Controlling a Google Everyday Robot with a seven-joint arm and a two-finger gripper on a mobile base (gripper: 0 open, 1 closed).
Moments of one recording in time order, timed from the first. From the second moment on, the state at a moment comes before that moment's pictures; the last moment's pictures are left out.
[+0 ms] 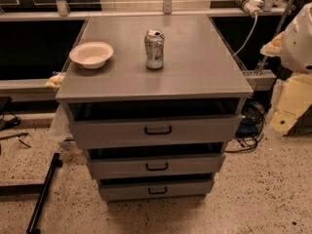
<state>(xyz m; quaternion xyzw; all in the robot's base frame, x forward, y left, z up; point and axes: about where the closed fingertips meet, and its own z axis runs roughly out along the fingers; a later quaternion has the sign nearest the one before) 0.438 -0.217 0.976 -0.60 0.78 -0.03 0.16</state>
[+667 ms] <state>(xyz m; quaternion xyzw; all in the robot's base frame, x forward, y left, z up) 0.443 -0.209 0.940 -0.61 0.77 -0.02 0.17</state>
